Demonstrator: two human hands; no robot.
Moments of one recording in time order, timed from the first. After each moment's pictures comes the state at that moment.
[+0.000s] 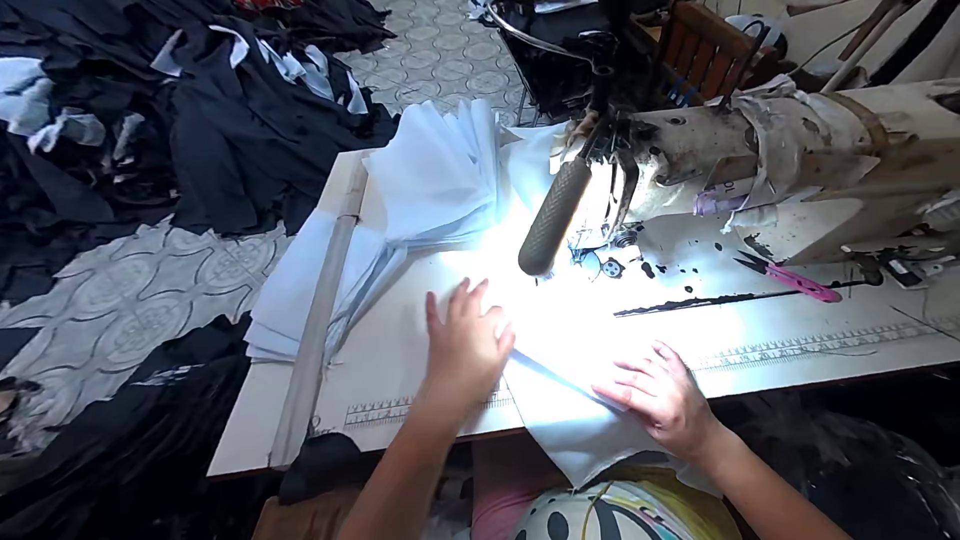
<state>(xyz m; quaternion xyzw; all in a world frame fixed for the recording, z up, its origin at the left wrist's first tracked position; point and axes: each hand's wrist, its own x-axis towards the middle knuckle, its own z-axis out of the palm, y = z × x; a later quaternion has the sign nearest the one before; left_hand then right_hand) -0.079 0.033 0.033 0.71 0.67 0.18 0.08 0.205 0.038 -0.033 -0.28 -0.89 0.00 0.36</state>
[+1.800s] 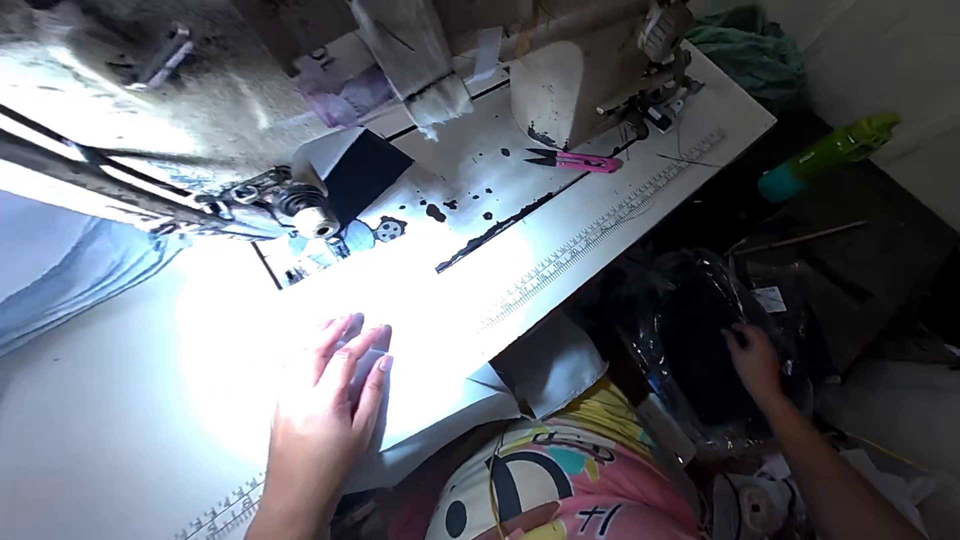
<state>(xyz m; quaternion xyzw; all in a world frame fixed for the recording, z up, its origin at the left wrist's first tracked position) -0.027 0.028 -0.022 0.79 0.53 0.27 0.12 0.508 -0.150 -0.122 -0.90 -0.37 0.16 0.17</state>
